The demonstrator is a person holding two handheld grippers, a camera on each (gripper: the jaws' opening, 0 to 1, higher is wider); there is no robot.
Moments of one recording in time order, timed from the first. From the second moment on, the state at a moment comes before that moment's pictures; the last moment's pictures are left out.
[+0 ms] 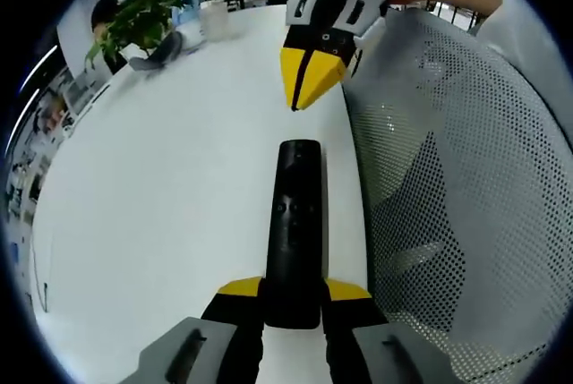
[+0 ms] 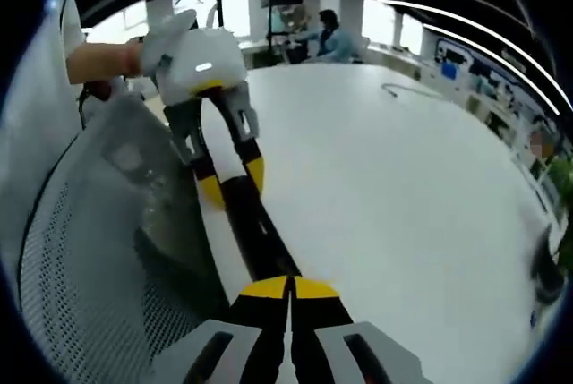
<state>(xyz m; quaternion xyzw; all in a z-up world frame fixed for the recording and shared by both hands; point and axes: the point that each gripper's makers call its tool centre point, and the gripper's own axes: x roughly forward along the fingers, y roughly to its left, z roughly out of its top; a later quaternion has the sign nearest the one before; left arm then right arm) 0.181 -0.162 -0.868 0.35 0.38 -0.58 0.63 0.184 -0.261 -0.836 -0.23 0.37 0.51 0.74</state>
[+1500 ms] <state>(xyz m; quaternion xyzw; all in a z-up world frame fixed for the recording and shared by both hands) 0.182 -0.165 -0.866 0.29 0.35 -0.57 0.68 0.186 -0.254 -0.858 -0.39 0.38 0.55 0.63</state>
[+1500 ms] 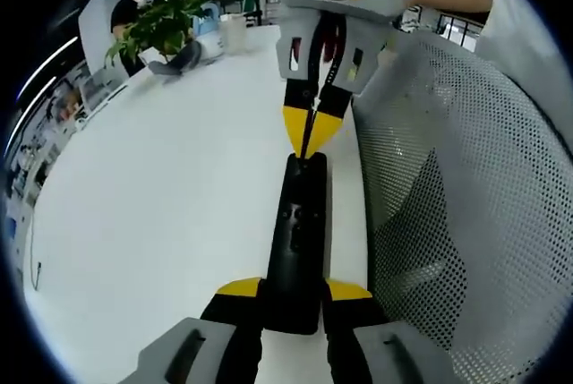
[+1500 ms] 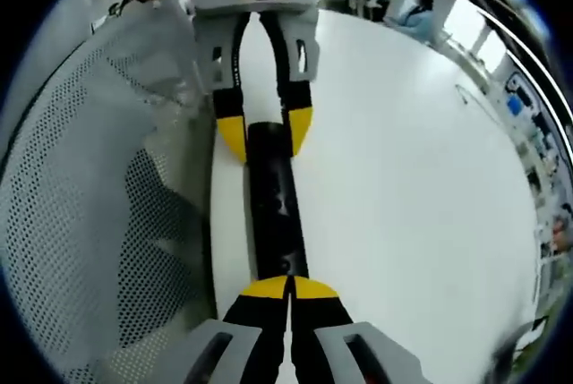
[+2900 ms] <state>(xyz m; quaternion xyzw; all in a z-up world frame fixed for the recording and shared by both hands) 0.179 -0.169 -0.864 0.23 0.29 -0.59 0.72 0.183 -0.242 -0.857 -0.36 0.35 0.55 0.66</state>
